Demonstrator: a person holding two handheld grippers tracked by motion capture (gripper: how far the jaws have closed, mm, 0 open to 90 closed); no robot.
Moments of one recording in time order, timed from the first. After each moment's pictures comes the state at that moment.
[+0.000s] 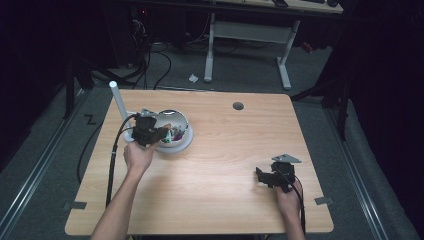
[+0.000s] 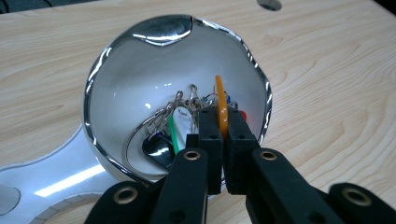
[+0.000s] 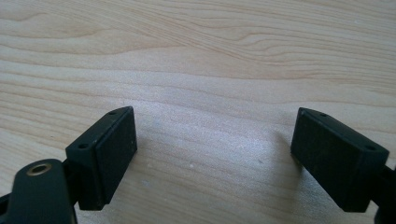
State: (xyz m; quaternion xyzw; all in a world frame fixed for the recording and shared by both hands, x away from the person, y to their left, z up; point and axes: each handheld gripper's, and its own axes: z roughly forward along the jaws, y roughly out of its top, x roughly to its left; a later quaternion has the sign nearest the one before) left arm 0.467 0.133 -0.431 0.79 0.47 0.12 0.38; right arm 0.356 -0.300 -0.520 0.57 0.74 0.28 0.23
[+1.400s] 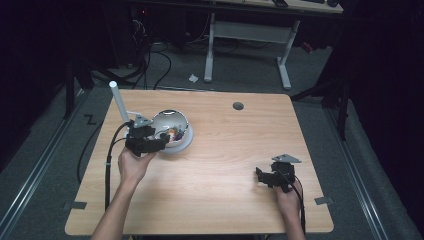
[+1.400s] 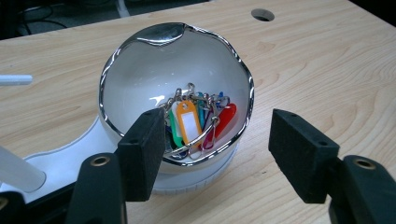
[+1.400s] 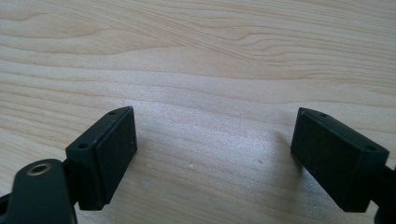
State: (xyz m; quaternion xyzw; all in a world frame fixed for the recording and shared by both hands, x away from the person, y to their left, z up) left arm 0.427 0.145 -0.418 0.77 0.45 0.16 0.41; right arm 0.356 -0.300 -0.520 0.57 0.74 0.28 0.23
